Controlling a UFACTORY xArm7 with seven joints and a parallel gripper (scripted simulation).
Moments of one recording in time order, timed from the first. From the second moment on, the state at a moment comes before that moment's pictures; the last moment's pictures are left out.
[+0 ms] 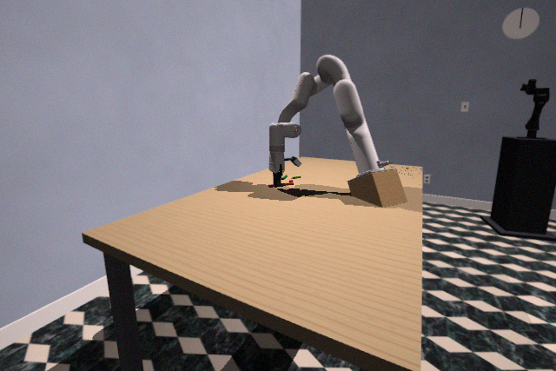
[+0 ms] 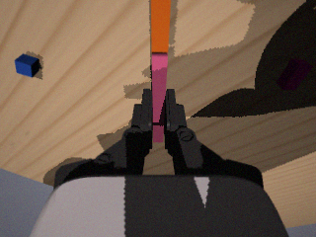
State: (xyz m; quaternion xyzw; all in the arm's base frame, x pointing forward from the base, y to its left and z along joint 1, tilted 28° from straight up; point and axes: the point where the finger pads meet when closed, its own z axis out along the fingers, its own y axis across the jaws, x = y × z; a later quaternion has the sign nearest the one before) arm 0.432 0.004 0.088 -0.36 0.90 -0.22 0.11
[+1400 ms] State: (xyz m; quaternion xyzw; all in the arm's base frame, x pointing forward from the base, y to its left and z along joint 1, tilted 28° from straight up) arm 0.430 0.006 0.095 -0.36 0.90 -0.22 0.11
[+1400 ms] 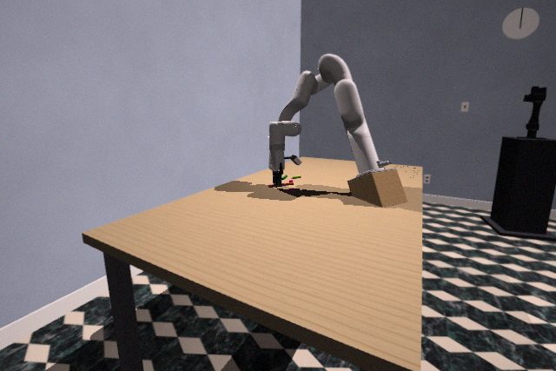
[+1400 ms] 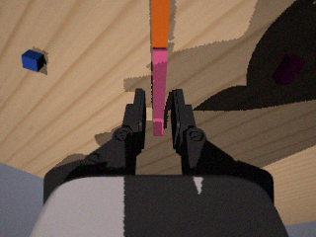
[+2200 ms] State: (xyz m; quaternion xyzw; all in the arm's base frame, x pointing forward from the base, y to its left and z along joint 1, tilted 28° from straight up) arm 0.401 0.031 0.167 -0.36 0.90 -0.22 0.11
